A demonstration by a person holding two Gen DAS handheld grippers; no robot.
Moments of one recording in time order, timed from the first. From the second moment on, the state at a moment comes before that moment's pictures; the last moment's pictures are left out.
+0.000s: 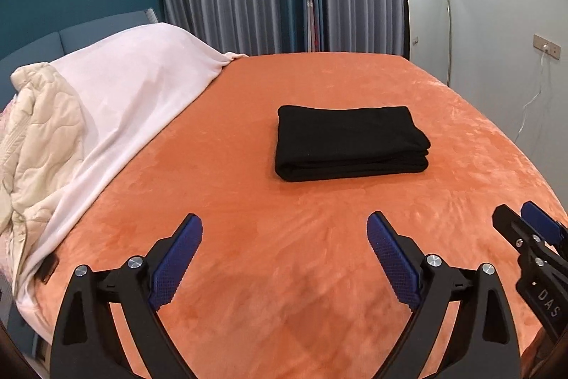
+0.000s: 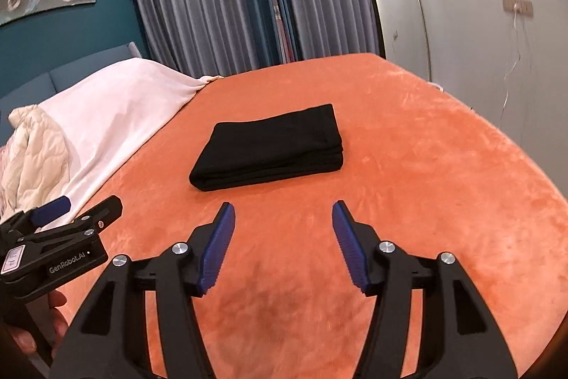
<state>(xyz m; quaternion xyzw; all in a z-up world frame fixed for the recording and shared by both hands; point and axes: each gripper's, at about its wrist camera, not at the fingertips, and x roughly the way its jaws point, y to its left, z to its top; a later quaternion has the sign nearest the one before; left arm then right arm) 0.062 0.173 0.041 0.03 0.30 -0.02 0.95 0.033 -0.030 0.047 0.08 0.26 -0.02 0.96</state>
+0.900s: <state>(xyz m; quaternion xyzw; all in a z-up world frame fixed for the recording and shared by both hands) -0.020 0.204 0.071 -0.01 0.29 -0.02 0.96 -0.043 0.017 0.076 0.02 0.23 -0.03 0.97</state>
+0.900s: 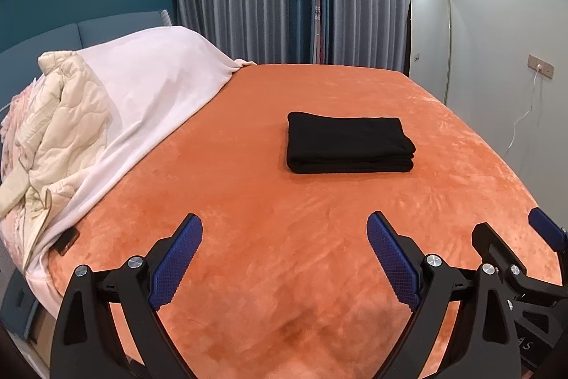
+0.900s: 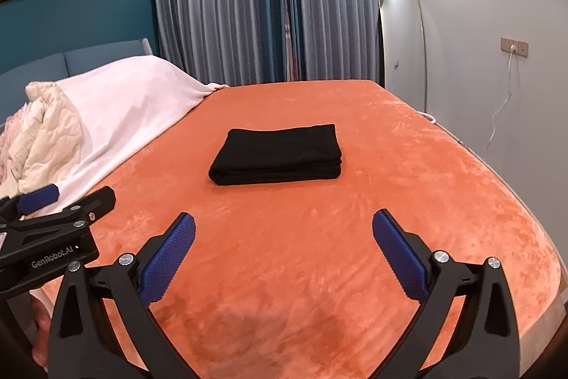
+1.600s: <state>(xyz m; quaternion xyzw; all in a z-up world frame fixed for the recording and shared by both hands) -0.031 0.192 0.074 0.02 0.28 -0.01 0.96 -0.054 0.016 0.083 0.03 0.22 -0.03 0.97</state>
